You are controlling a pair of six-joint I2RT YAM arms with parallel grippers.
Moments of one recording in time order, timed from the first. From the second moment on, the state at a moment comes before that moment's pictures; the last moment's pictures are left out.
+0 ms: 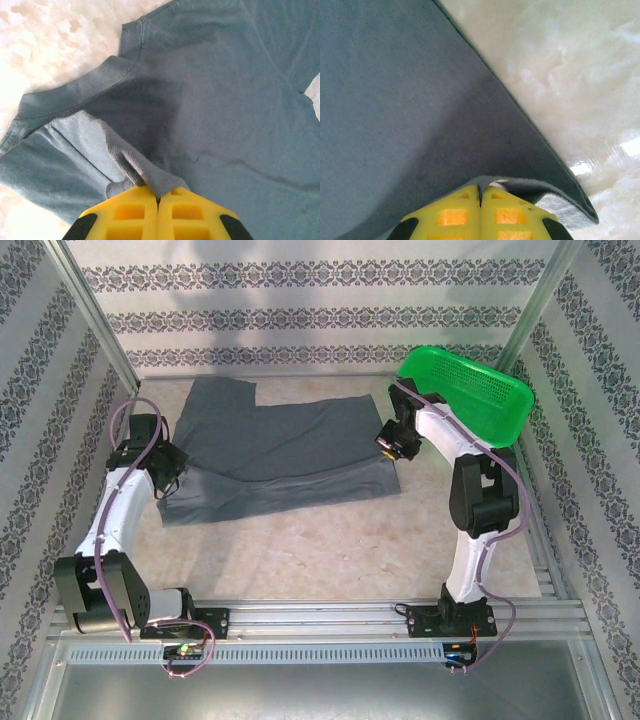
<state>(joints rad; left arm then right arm) 0.16 1.32 1.06 -0.74 -0.01 -0.88 0.20 1.96 1.59 -0.94 -0.11 0.85</state>
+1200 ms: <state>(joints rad) 0.35 1.34 0.77 -0.84 0.05 -0.86 0.19 1.89 1.30 -0.87 -0.12 0.65</state>
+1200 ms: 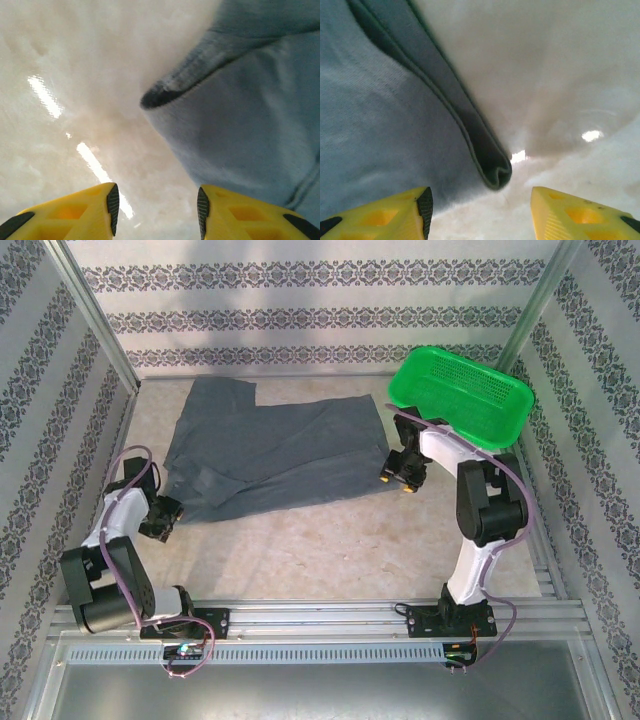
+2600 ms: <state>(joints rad) 0.11 1.29 0.82 -0.81 0.09 -0.95 0.16 1.48 0.97 -0.88 -0.09 0.71</state>
